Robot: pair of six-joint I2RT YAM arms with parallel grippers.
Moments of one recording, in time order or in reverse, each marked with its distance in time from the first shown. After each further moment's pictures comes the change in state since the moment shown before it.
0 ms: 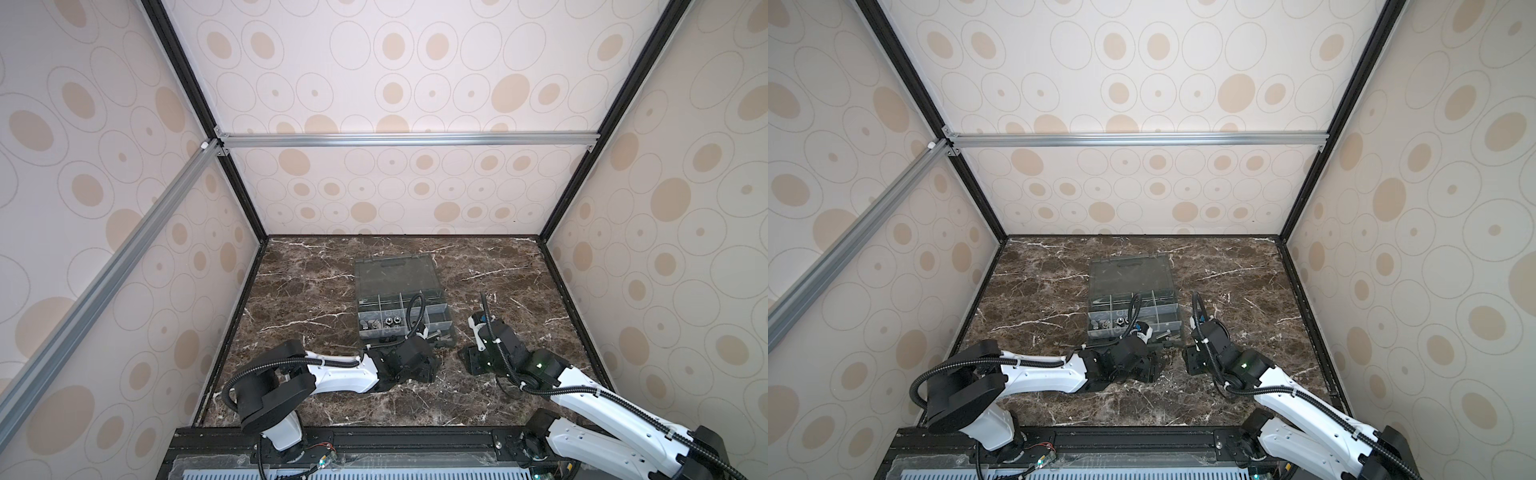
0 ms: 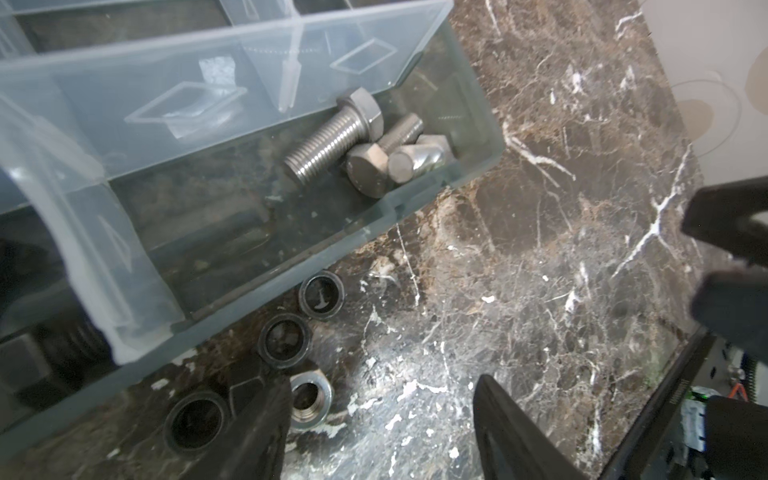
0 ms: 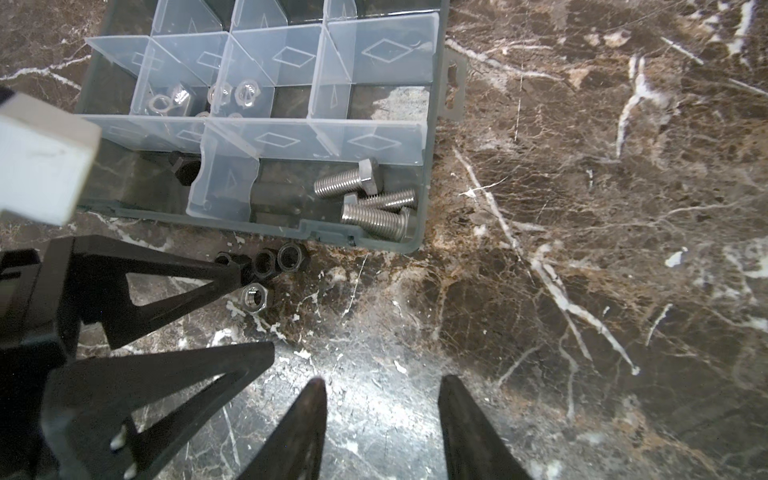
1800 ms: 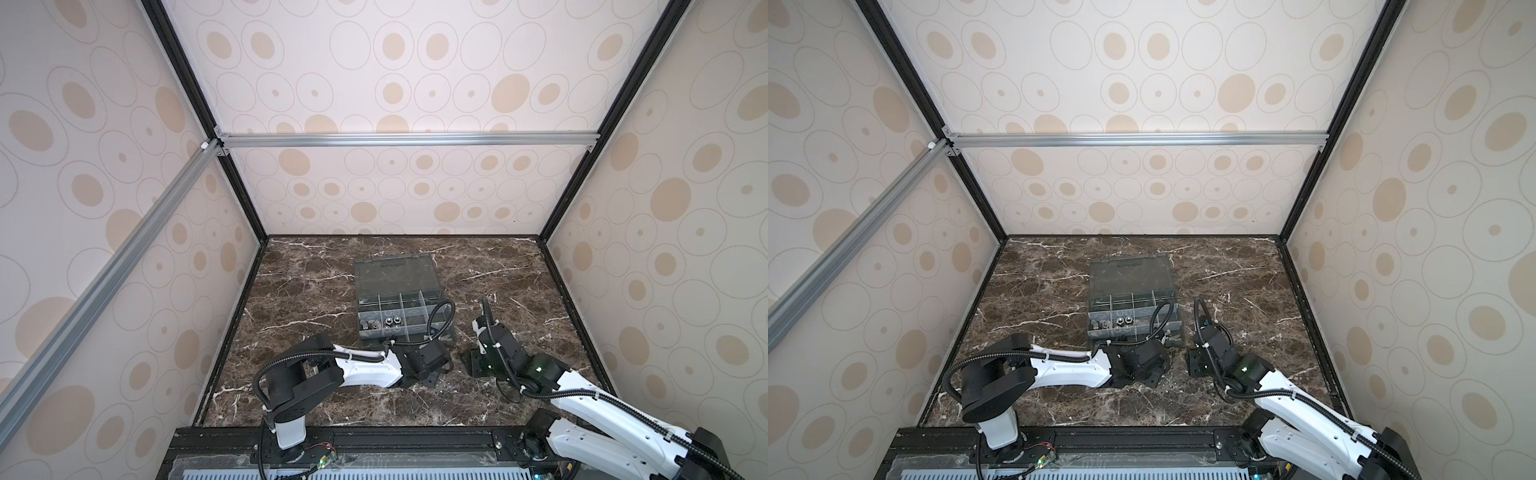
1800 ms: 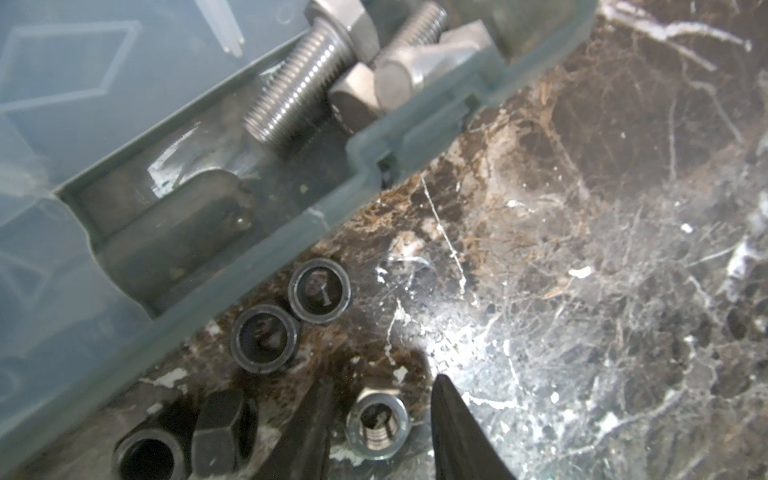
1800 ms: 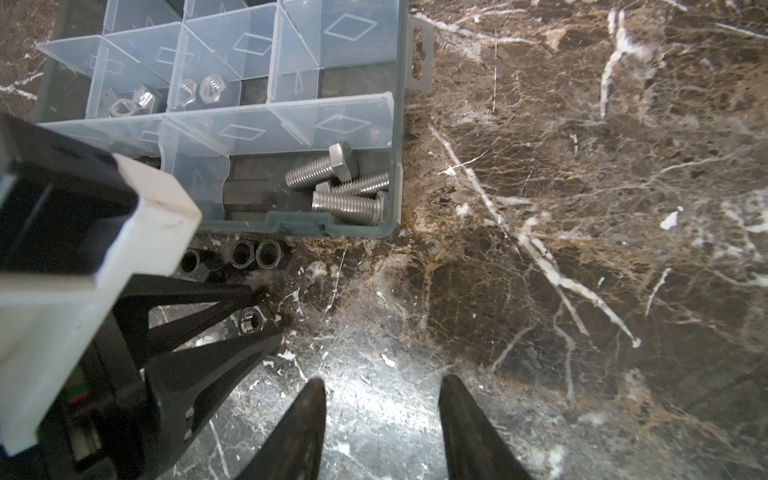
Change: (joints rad) left arm -0.050 0.164 0.202 -0.272 -0.090 0.135; right arm 0.000 -0.016 -0.047 0.009 0.027 0.071
